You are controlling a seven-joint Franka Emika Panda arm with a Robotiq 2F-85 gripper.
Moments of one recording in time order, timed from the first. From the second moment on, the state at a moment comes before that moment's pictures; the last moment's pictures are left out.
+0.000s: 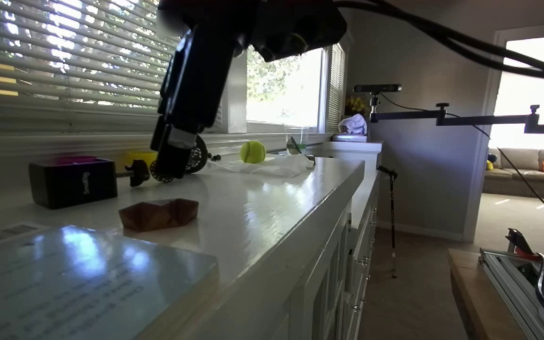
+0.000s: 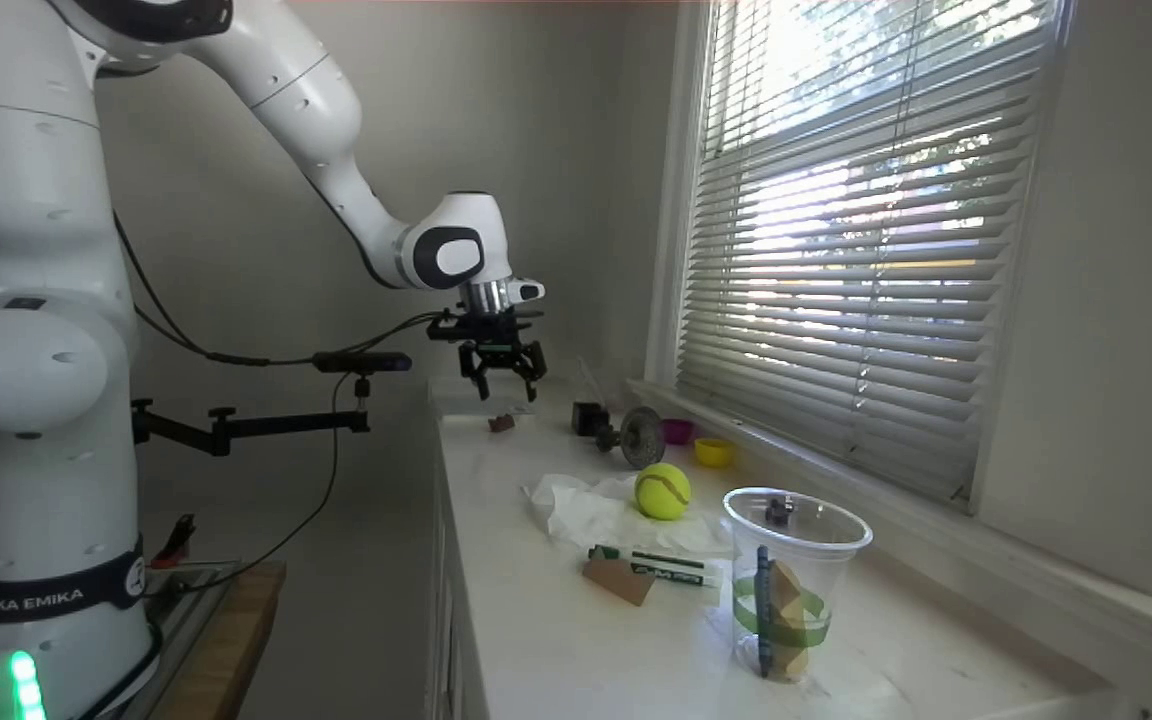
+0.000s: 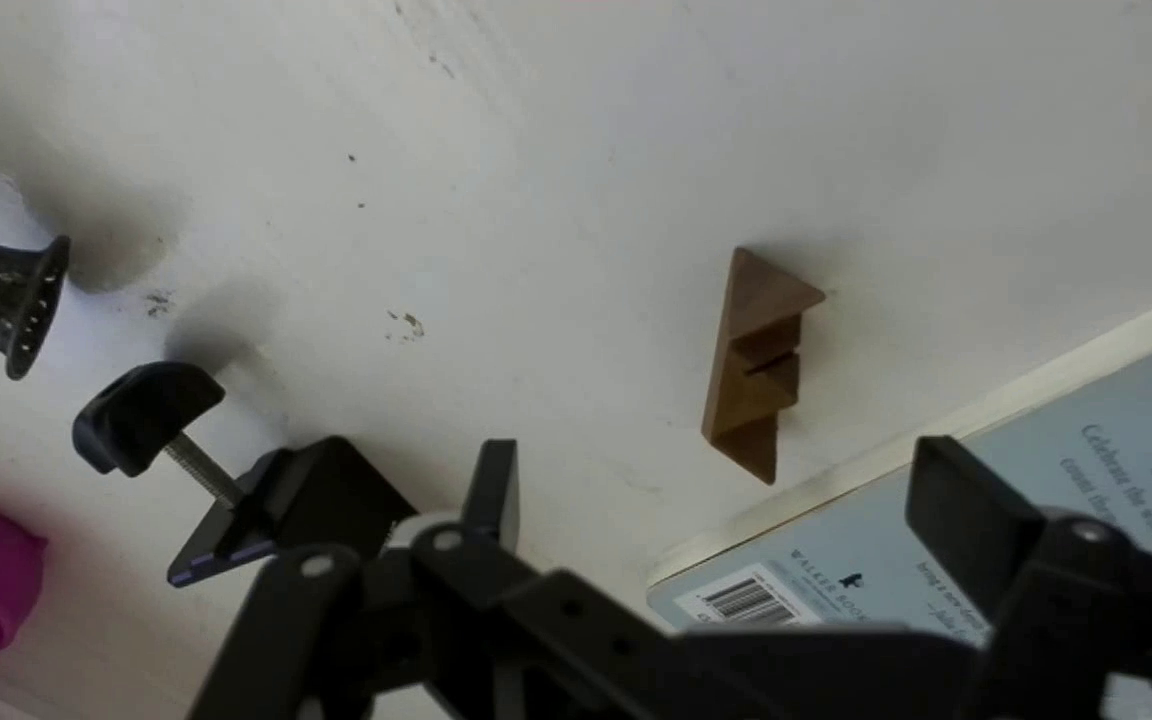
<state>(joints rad) 0.32 -0.11 0.25 -2.40 0.02 2.64 -0.39</state>
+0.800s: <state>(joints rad) 0.32 -0.03 0.26 -2.40 -0.06 2.64 -0.32</state>
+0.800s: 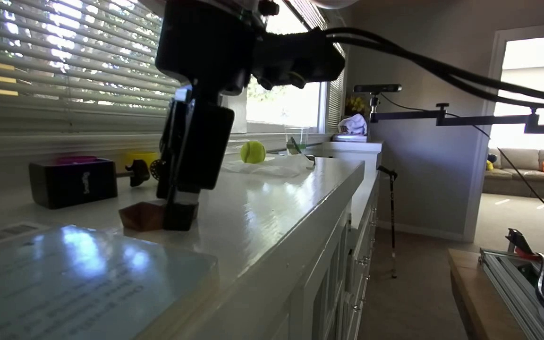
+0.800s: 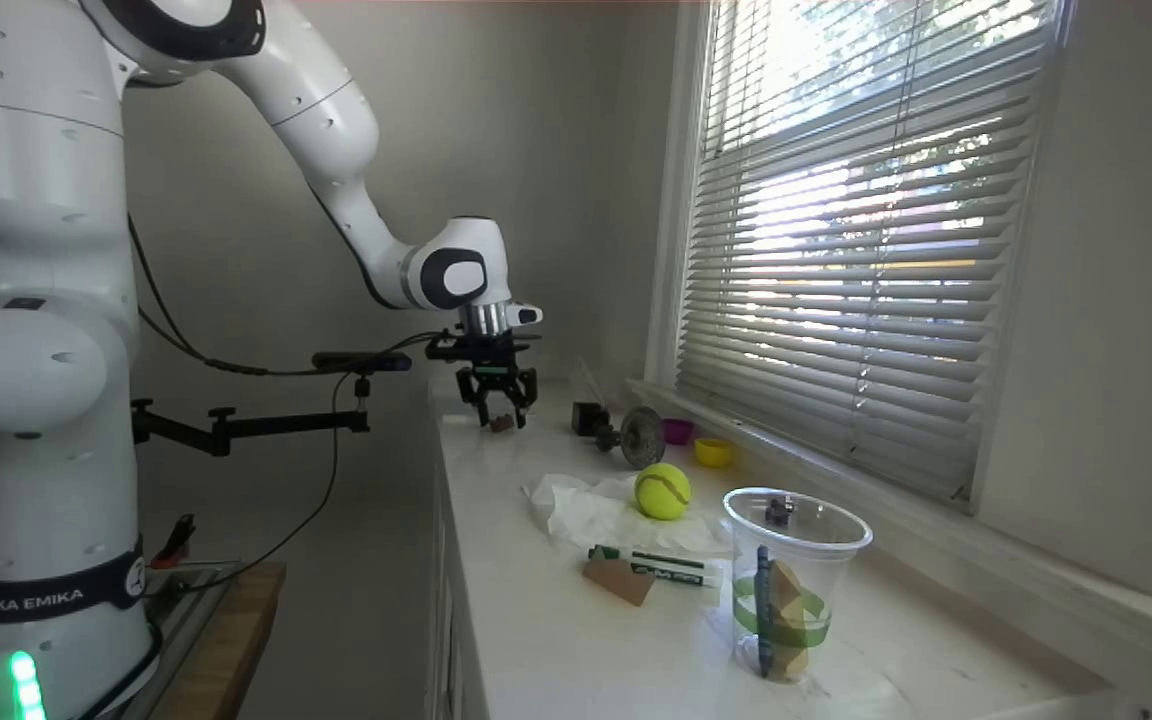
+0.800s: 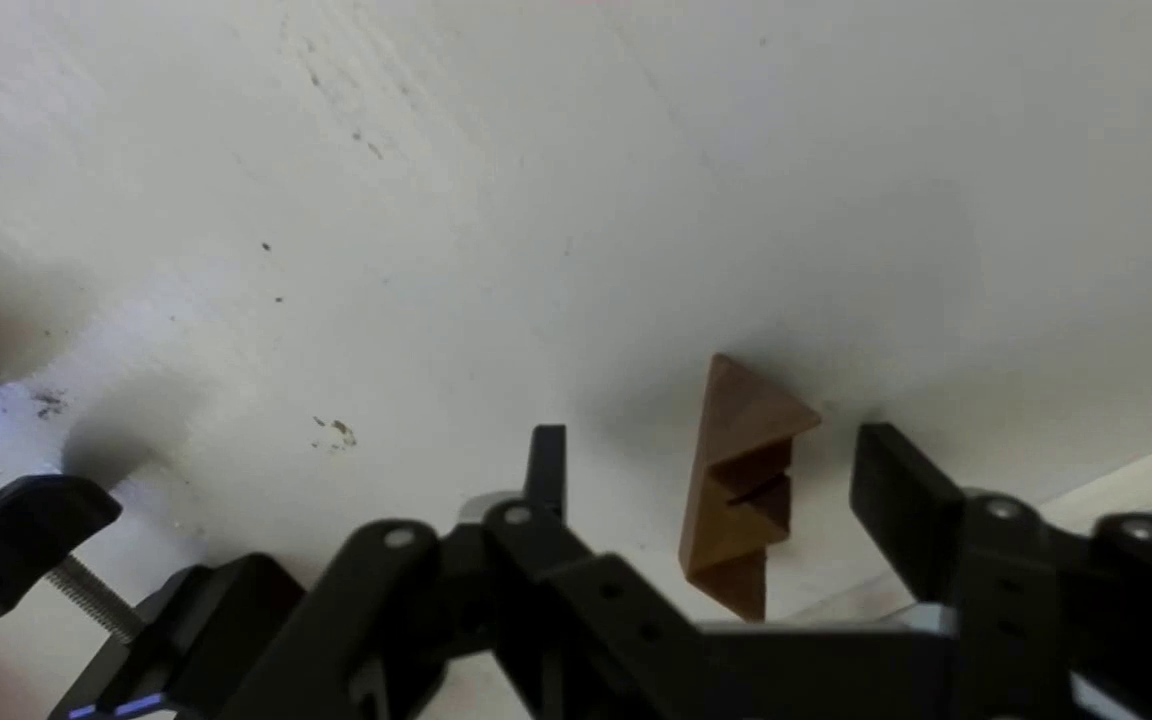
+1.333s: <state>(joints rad) 0.32 -0.03 0.26 -2.38 -0.07 2.64 -0.32</state>
